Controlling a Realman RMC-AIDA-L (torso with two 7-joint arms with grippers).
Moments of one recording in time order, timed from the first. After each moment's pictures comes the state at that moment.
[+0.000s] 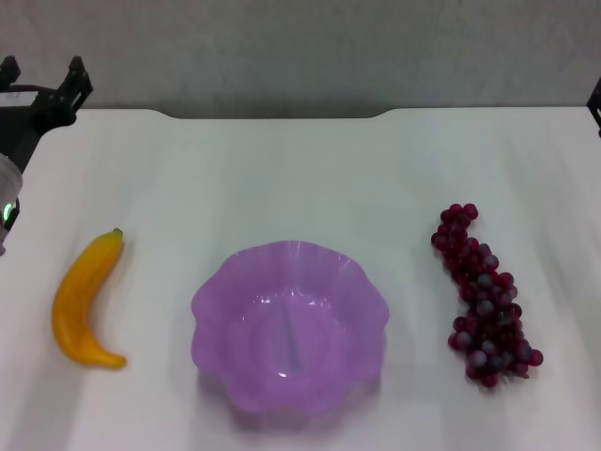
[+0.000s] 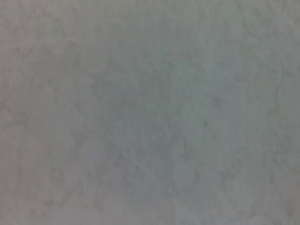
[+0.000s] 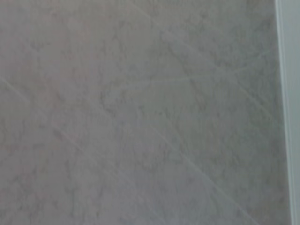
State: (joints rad) left arm -0.28 -2.03 1.72 1.00 -0.59 0.41 0.18; right arm 0.40 2.01 -1.86 -0.69 0.95 -0.64 -0.30
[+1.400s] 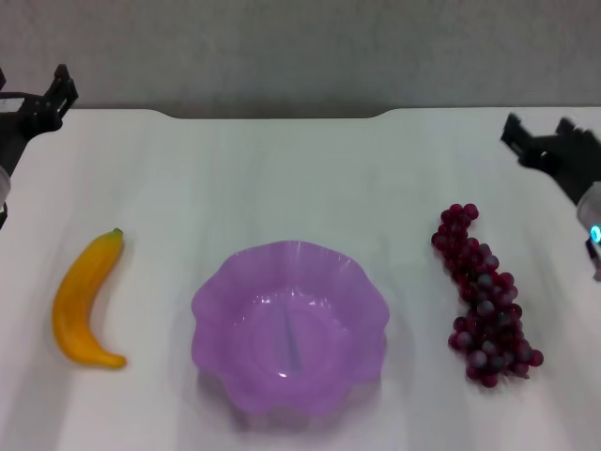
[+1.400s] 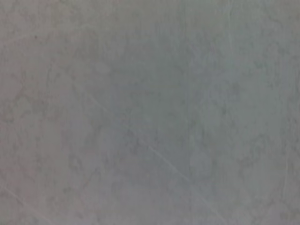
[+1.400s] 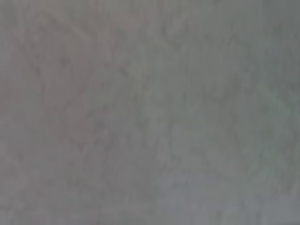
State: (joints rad) left arm -0.29 -2.03 1.68 0.97 -0.59 0.39 0.18; right arm 0.41 2.01 -1.88 -0.81 0.96 -0.31 -0.25
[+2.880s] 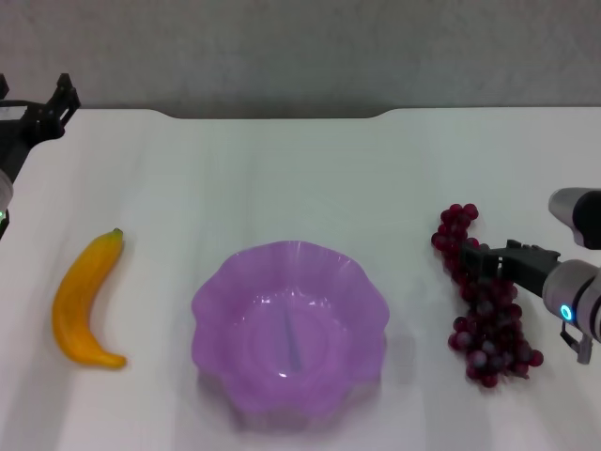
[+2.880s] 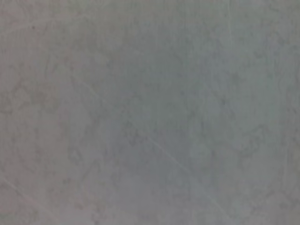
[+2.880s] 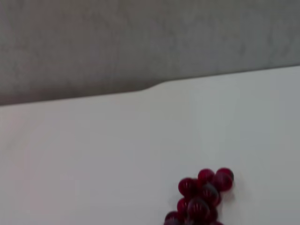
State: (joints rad) left arm -0.30 -2.03 1.69 0.95 -0.59 0.39 0.18; right arm 0.43 2.01 -1.92 -0.72 0.94 0.03 -0.20
